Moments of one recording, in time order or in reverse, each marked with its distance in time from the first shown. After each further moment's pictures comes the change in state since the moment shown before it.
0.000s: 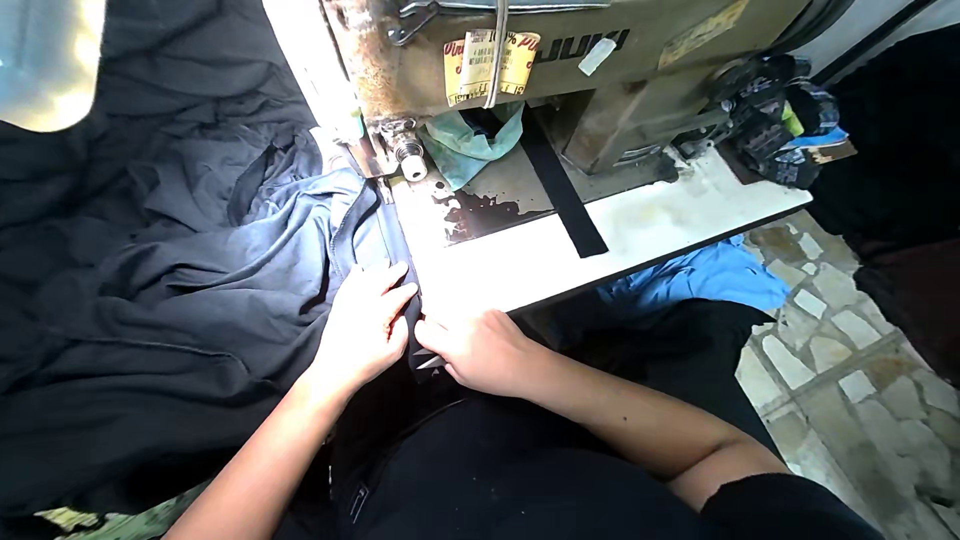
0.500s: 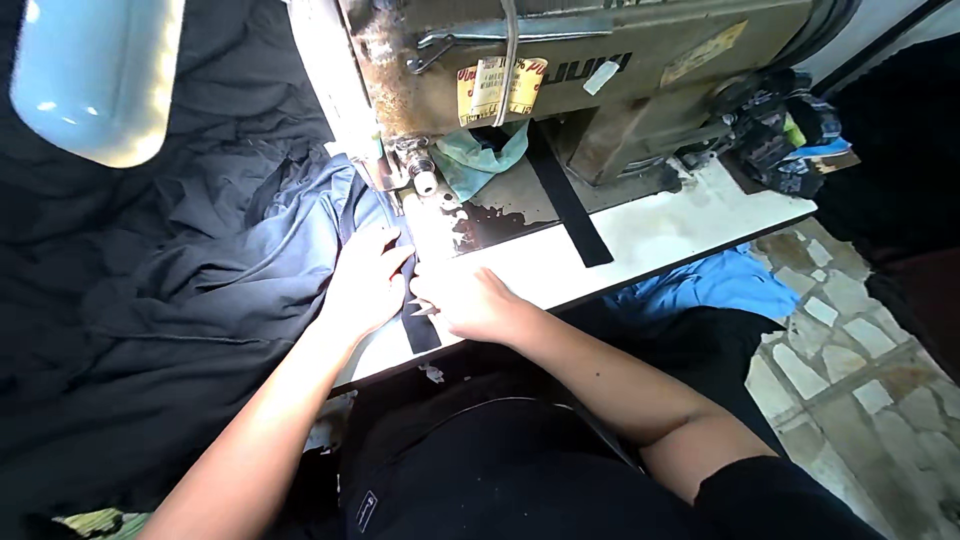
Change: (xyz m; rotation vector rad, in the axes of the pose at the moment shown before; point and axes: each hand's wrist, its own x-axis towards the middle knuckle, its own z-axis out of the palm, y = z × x) left_hand 0.045 -0.043 0.000 0.060 0.016 0.008; right_hand 0.052 0.032 -0.011 -0.027 -0.056 0.063
